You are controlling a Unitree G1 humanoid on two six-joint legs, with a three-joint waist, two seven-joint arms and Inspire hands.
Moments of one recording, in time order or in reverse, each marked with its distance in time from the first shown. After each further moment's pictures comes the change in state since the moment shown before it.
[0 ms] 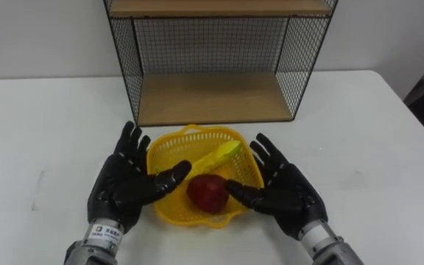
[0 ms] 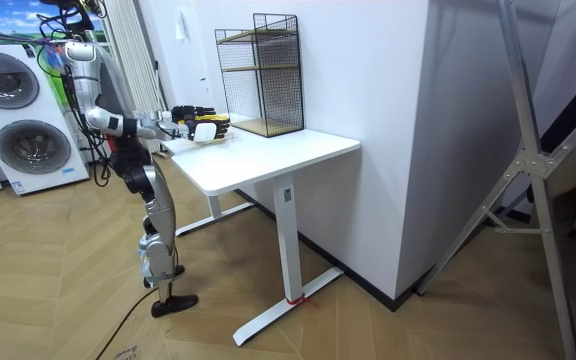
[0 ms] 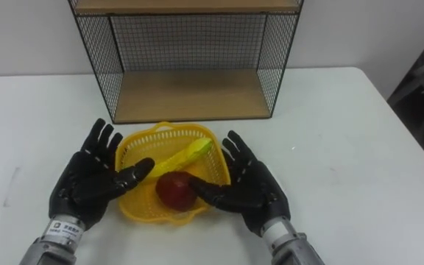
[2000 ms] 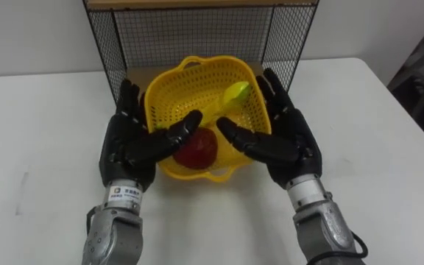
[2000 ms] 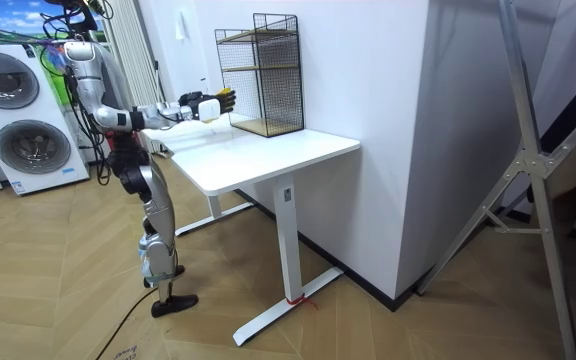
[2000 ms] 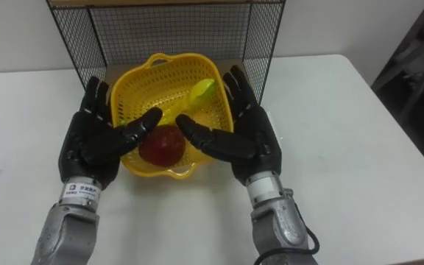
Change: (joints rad) left arm -0.178 -0.055 -0.131 -0.091 0.011 -0.122 0.296; right arm -0.154 0.049 0.118 -0.121 0.035 -0.194 -0.213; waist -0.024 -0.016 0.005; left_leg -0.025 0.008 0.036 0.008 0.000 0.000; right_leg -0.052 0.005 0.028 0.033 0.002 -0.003
